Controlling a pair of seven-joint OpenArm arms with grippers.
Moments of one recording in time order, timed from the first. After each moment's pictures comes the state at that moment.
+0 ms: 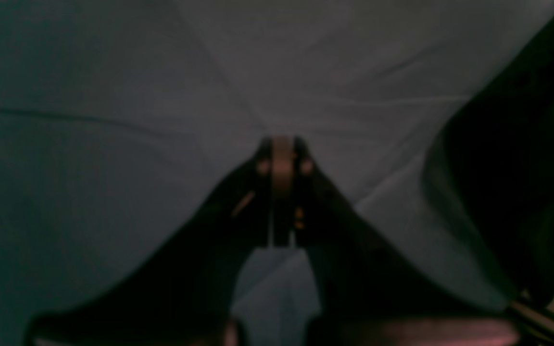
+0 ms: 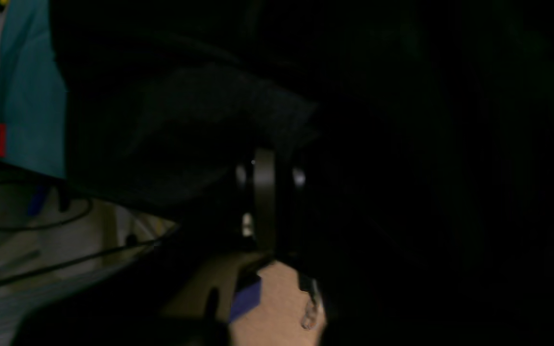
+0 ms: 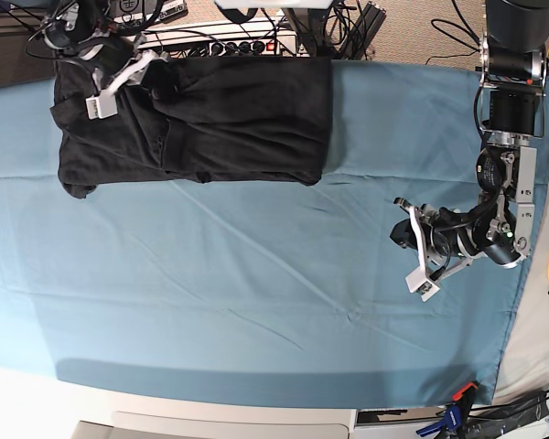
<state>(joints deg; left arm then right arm) -18.8 -22.5 5.1 81.9 -43.3 -33.2 72.8 -29.8 3.2 38.2 107.2 53.9 39.6 -69.2</state>
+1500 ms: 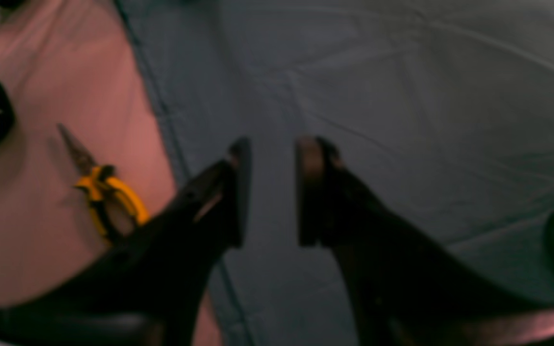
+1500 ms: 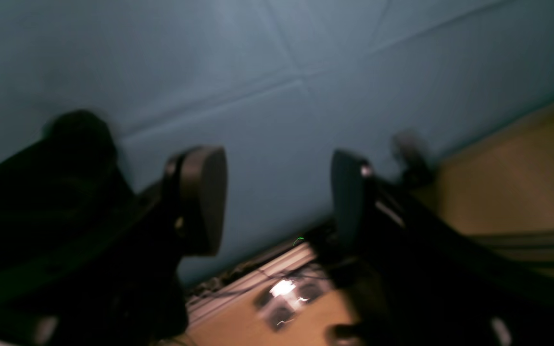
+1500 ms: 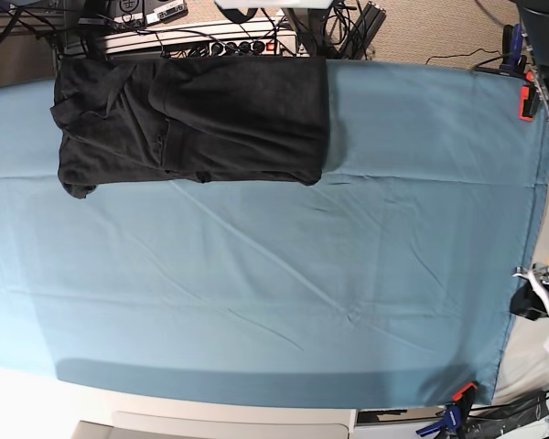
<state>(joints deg) -26.4 -36.6 -14.3 82.0 -44.9 -34.0 73.5 -21.5 26.6 75.8 96.0 46.0 34.0 -63.9</state>
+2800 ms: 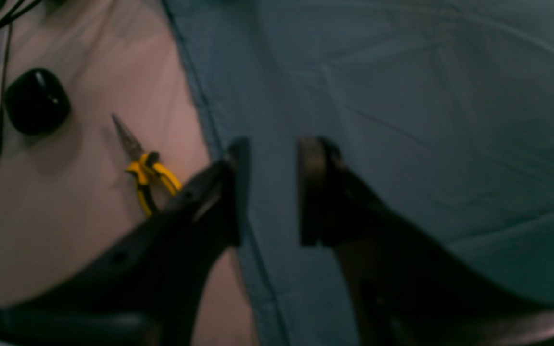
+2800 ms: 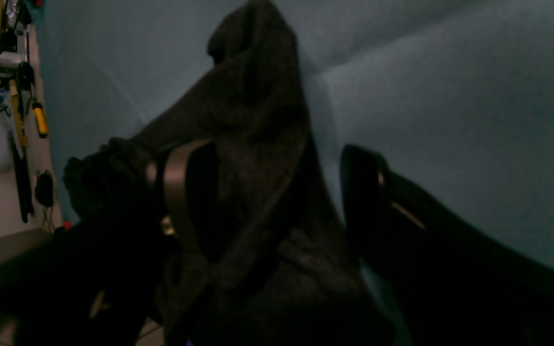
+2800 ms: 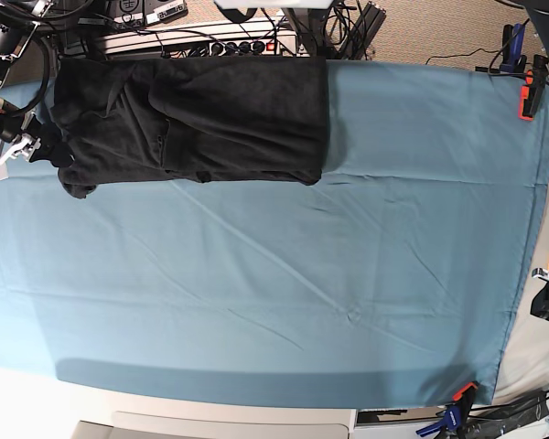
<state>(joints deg) -26.6 -40.7 -14.3 82.0 -45.3 -34.0 73.2 -4.0 38.6 35.6 53.3 74.7 37.7 -75.2</state>
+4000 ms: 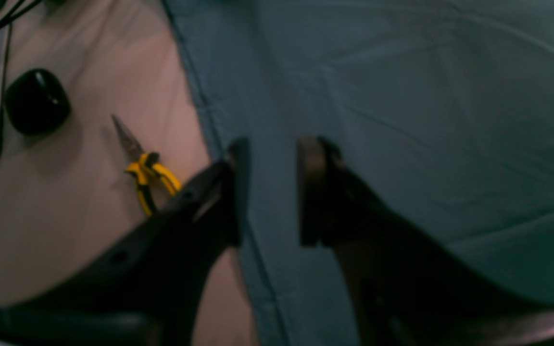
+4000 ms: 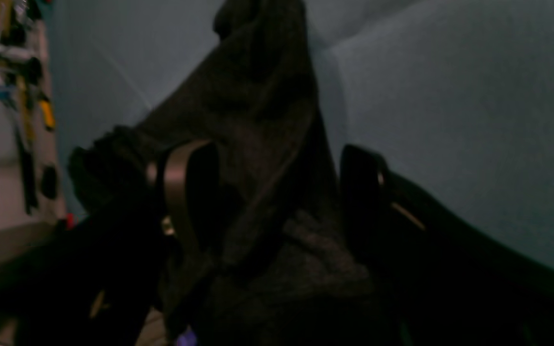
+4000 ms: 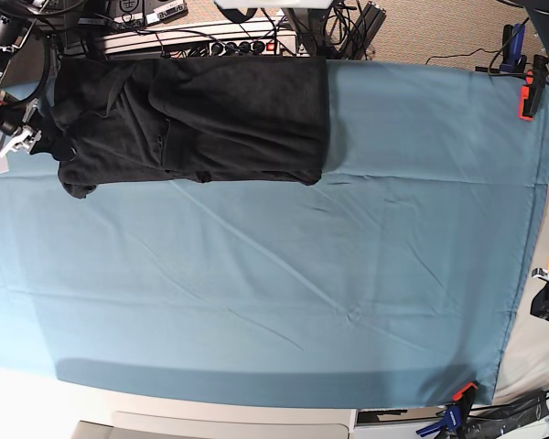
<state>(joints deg) -26.6 -40.7 -14.3 82.0 -45.3 -34.0 73.2 -7.5 38.6 35.0 56.0 76.8 38.1 -74.7</state>
